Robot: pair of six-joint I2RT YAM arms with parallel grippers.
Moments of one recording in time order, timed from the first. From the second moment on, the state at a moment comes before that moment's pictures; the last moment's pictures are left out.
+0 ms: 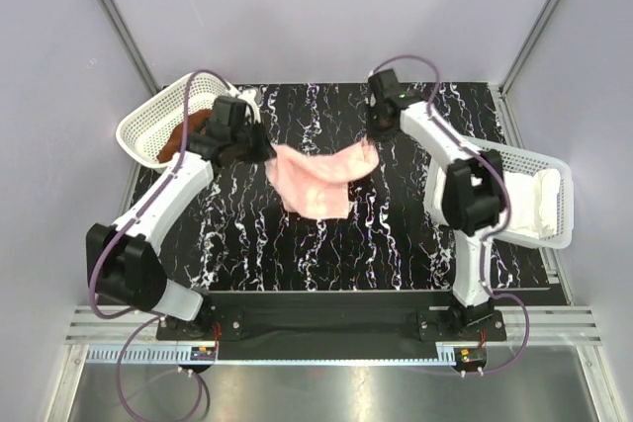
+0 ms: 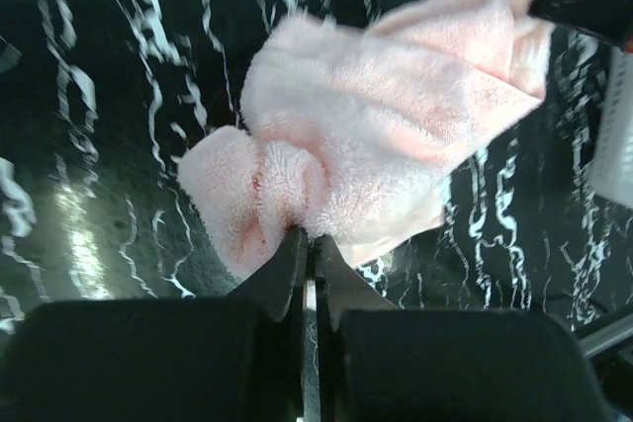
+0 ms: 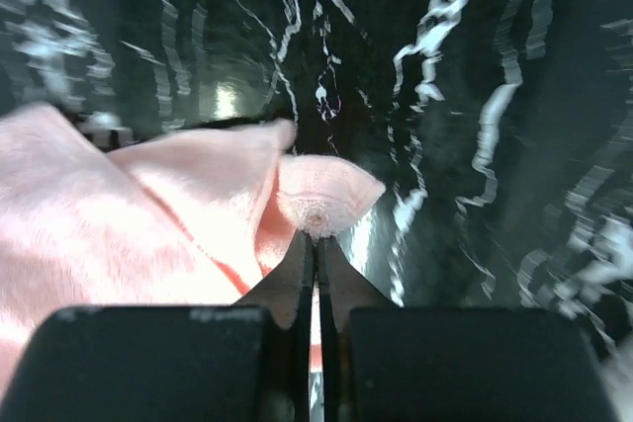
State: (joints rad) left arm -0.34 1.49 1.21 -0.50 0.19 -0.41; right arm 0.38 2.16 1.85 -0.74 0.03 0.28
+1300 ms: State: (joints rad) left arm -0.28 1.62 1.30 -0.64 0.07 -0.28; right arm 0.39 2.24 2.06 -0.79 -0.13 0.46
